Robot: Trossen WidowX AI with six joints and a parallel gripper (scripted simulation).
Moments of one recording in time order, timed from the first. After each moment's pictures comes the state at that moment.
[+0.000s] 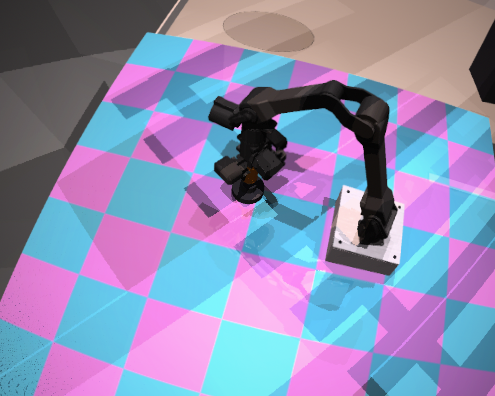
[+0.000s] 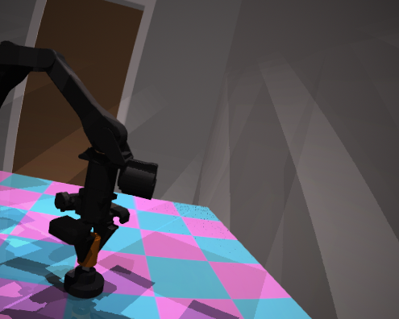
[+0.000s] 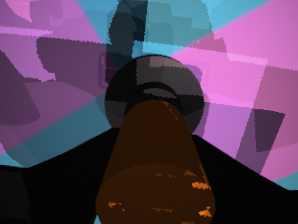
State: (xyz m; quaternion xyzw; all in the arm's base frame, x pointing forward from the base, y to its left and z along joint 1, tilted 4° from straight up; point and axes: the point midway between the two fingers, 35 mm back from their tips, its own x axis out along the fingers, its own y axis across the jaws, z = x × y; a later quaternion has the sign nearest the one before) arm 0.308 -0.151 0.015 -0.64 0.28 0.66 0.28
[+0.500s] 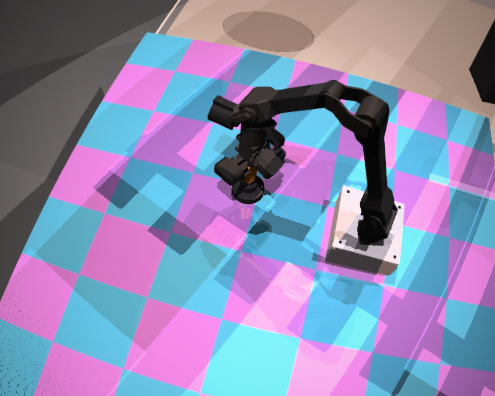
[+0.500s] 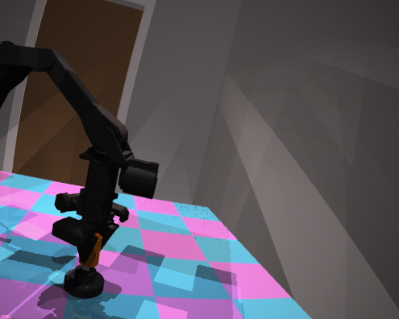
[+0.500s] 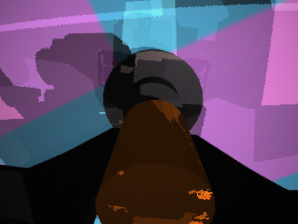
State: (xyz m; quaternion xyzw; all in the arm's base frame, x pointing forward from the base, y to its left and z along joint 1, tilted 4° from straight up) arm 0.311 -0.152 0.016 -0.65 0.26 0.67 0.25
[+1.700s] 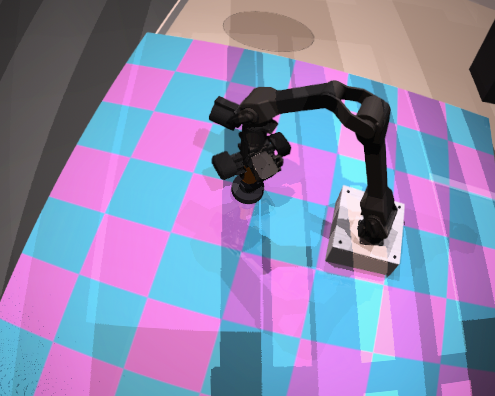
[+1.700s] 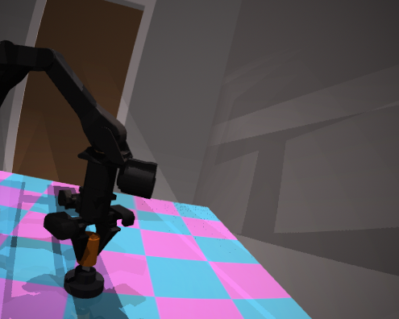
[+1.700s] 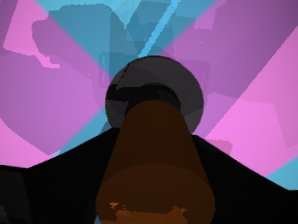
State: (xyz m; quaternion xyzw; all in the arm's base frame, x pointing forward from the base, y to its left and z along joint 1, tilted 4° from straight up) arm 0.307 -0.150 0.016 -0.60 0.36 0.63 0.35
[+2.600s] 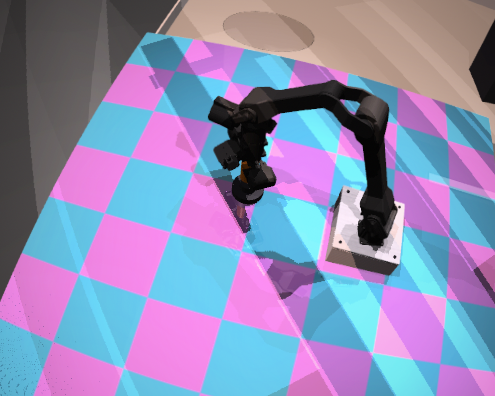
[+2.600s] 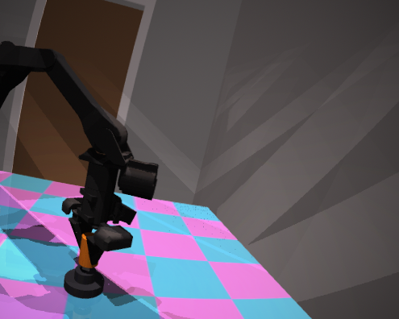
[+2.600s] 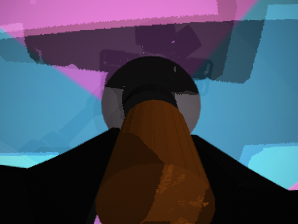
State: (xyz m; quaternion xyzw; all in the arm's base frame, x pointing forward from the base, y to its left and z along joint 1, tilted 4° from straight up) arm 0.310 -0.153 0.014 -0.12 0.71 0.14 0.68
